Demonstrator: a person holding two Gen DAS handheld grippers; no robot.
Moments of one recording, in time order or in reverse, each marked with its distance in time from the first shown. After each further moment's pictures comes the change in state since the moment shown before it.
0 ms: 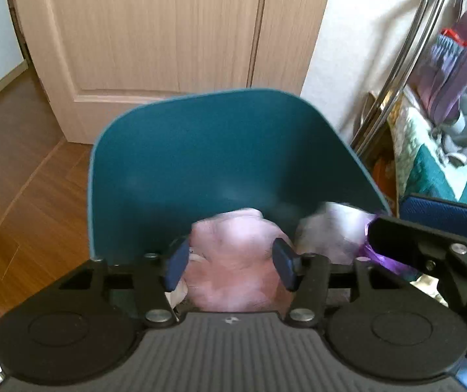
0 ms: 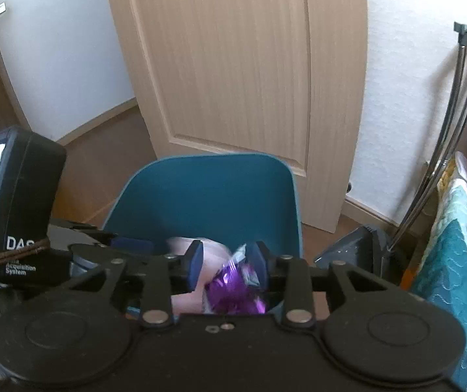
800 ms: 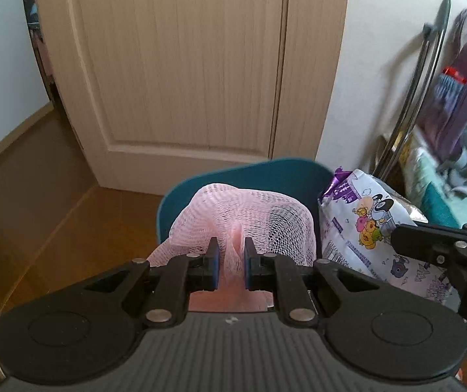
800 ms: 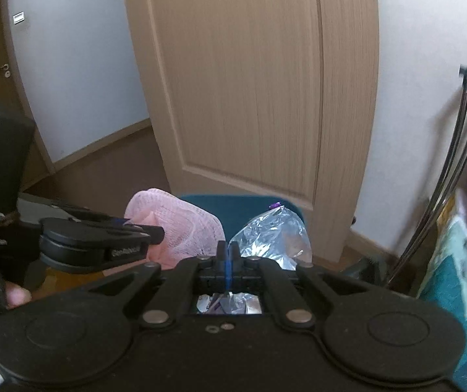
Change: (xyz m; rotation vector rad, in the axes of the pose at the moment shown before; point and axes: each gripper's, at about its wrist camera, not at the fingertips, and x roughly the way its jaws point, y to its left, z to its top) left arm -0.047 0.013 0.021 0.032 -0.136 0.090; right arm -0.014 0.012 0.007 -0.042 -0.071 0.033
